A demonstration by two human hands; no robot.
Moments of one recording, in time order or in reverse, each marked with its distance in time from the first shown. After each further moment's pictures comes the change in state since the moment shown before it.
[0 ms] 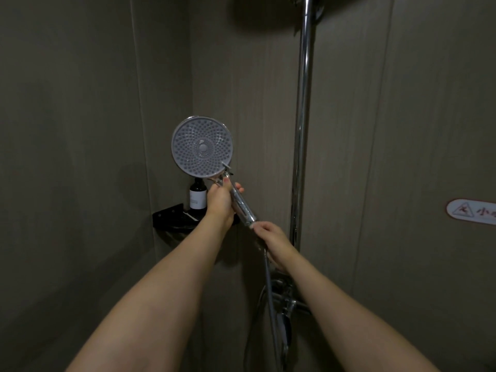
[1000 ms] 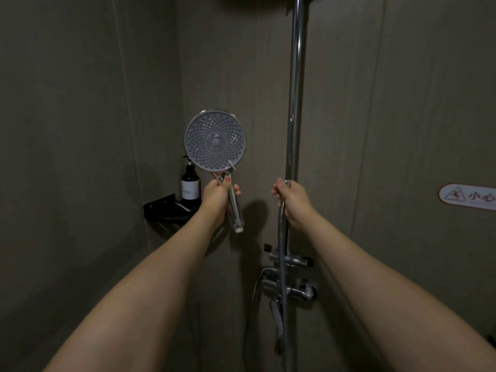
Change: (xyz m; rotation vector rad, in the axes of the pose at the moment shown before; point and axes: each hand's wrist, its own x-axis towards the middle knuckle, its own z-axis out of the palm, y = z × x) left_hand 0.013 -0.023 -0.009 0.192 -0.054 -0.003; right_hand 0.016 -0.054 -0.043 -0.014 0.278 -0.209
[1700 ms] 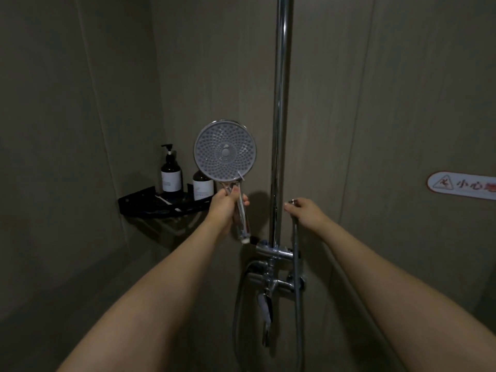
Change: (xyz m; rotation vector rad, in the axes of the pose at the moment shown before) left_hand 0.005 -0.060 0.026 -0.010 -0.097 -0.106; right_hand 0.004 0.048 -0.075 -0.552 -0.125 0.109
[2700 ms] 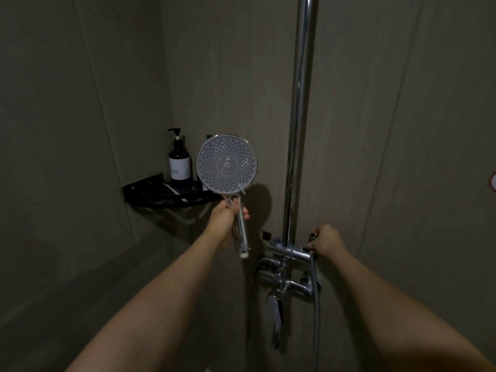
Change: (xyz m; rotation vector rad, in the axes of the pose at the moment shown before) left_hand 0.025 -0.049 -0.031 0.047 0.081 -0.041; right_hand 0.045 0.110 0.033 -0.354 0.005 0.364
